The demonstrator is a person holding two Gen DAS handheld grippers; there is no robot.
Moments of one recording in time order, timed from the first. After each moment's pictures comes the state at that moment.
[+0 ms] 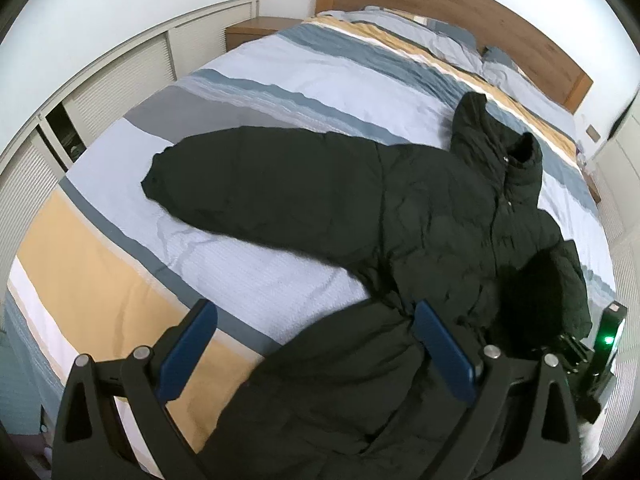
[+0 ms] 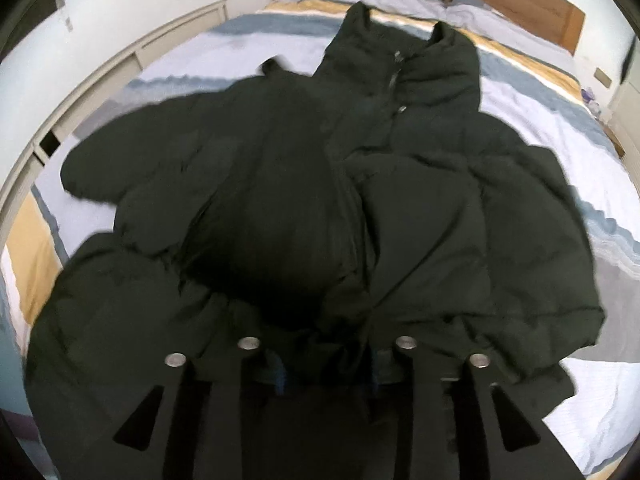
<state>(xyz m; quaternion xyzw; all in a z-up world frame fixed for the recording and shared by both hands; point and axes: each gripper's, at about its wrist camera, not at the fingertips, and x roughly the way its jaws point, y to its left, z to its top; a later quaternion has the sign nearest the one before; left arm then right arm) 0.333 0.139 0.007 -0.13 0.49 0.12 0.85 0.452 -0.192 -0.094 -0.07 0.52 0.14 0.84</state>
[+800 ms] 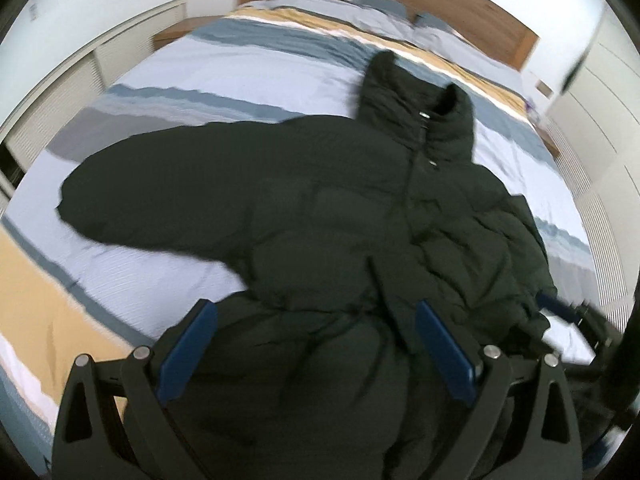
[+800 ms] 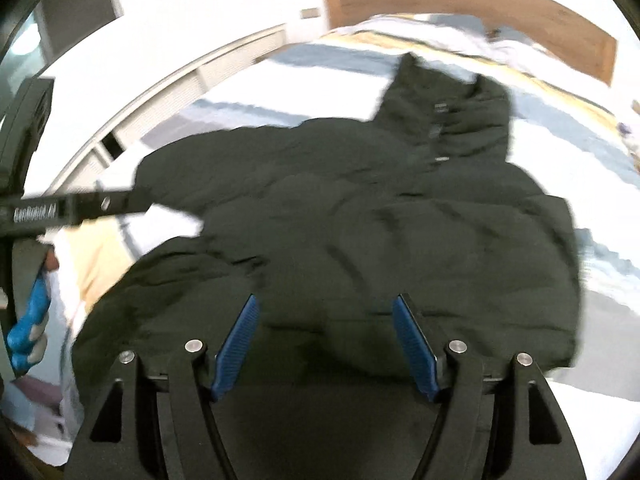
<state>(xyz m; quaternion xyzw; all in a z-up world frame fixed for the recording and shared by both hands) 0.377 0.014 -0.009 -0.10 0.51 0.02 0.86 0.432 -0.226 -0.016 -0.05 0.47 0.21 0.86</state>
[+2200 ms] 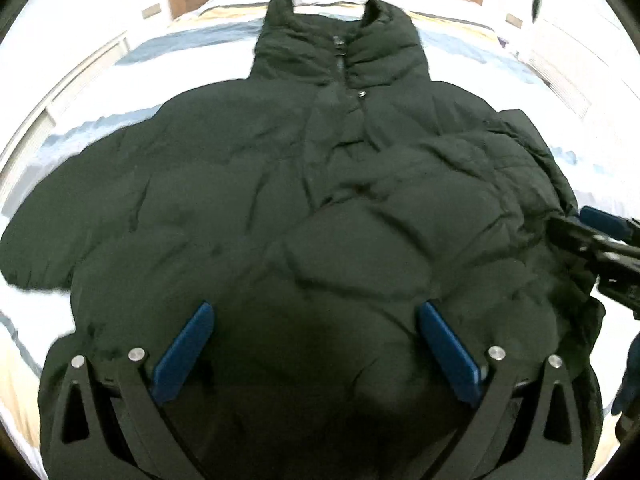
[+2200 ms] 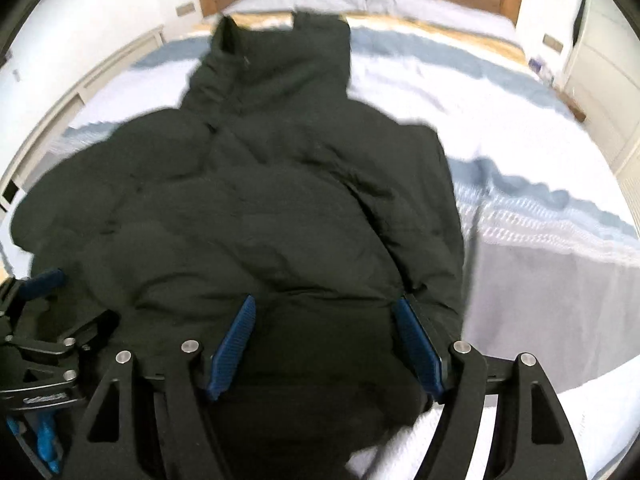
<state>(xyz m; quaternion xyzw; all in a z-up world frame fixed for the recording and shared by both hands) 0.437 -0.127 -0.121 0.00 0.52 0.00 0.86 0.503 -0.325 -0.087 -0.02 0.50 0.06 0.87</state>
